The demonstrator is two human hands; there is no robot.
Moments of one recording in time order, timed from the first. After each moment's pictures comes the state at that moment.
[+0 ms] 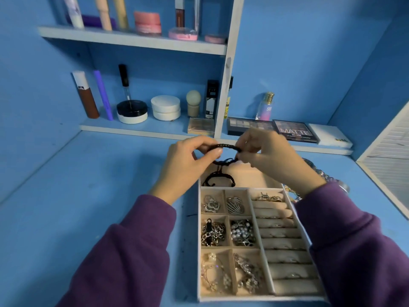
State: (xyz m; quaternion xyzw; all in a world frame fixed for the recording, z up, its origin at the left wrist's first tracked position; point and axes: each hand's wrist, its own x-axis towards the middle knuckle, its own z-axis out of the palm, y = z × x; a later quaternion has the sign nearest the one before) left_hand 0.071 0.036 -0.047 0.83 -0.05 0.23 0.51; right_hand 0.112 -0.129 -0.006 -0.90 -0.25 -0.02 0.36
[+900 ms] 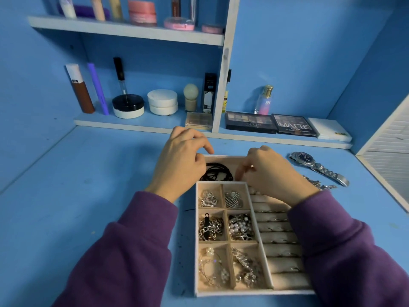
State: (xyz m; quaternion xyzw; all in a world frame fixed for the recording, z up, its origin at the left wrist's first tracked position) left_hand 0.071 0.040 -0.056 0.92 -0.05 0.28 0.26; right_hand 0.103 -0.135 -0.036 -0.95 -0.25 -0.02 0.15
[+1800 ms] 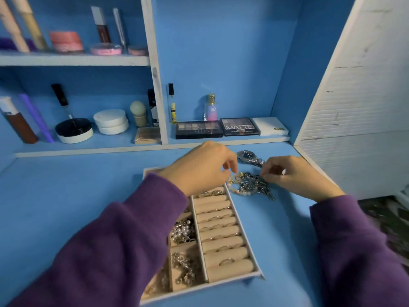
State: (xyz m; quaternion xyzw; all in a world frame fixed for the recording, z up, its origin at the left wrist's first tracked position) left_hand 0.085 -0.074 0.000 0.95 -0.26 0.04 0.18; right_hand 0.106 -0.289 -0.037 -0.95 -0.15 0.00 0.29
